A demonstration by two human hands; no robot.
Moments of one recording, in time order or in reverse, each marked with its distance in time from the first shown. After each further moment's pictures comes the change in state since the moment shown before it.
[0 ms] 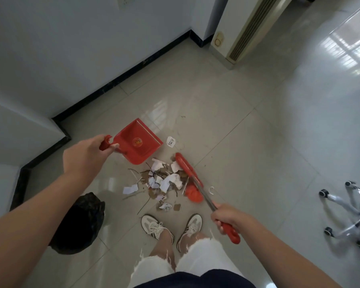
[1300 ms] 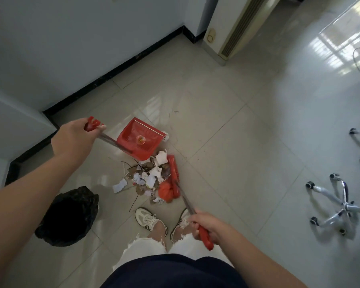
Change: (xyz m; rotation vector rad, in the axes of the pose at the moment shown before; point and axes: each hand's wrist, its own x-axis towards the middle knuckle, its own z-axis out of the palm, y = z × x) left_hand 0.004 -0.012 -0.002 -0.229 -0.022 -0.132; right_hand -0.024 0.043 0.058 0.389 -0.166 0.041
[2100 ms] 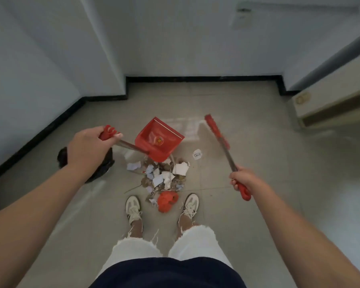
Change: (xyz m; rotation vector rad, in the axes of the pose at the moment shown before) left_hand -0.120 0.024 -0.007 -0.040 0.279 -0.547; right_hand 0.044 -0.311 -0.057 -0.906 0.249 -0.396
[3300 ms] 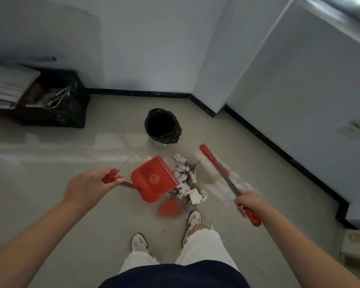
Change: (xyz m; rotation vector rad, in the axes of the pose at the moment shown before) left_hand -0.431 -0.143 -0.006 -0.052 0.241 -0.599; right_hand -0.137 0.015 0.122 -0.819 -0.246 -0.276
